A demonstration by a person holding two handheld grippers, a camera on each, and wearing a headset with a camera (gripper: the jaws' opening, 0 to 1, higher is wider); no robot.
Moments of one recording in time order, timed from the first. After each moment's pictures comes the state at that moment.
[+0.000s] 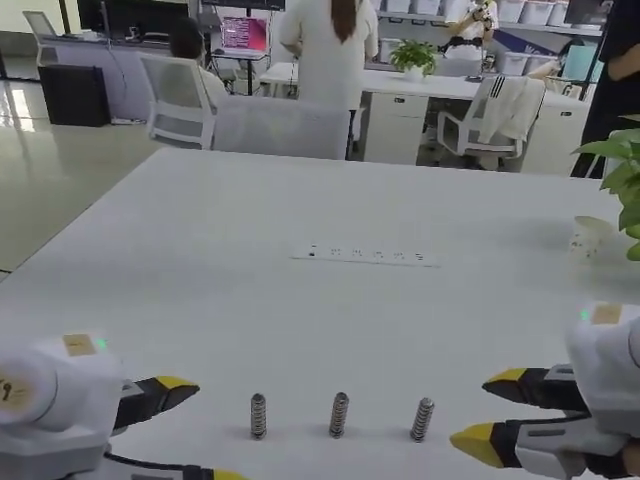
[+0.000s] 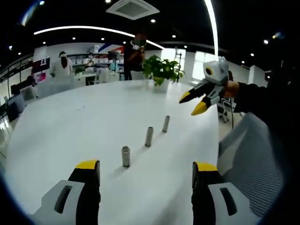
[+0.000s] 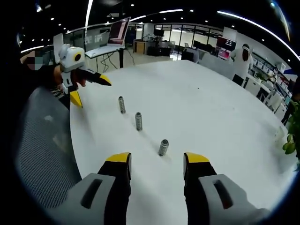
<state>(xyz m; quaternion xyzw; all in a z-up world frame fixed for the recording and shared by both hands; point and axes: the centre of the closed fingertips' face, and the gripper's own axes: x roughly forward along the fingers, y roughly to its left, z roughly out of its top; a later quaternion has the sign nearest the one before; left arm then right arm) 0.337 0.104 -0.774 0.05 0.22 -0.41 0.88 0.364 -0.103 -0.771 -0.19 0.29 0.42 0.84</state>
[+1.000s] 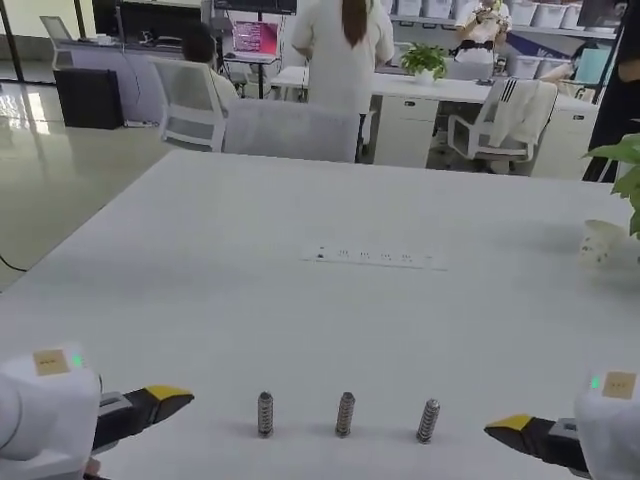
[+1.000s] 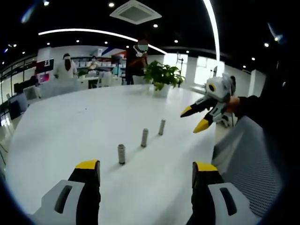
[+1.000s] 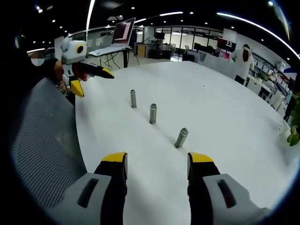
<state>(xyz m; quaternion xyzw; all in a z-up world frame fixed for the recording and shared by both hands) 0.318 0.106 -0.764 0.03 0.21 -0.40 0.89 0.333 -0.092 -0.790 -0.18 0.28 0.42 0.85</state>
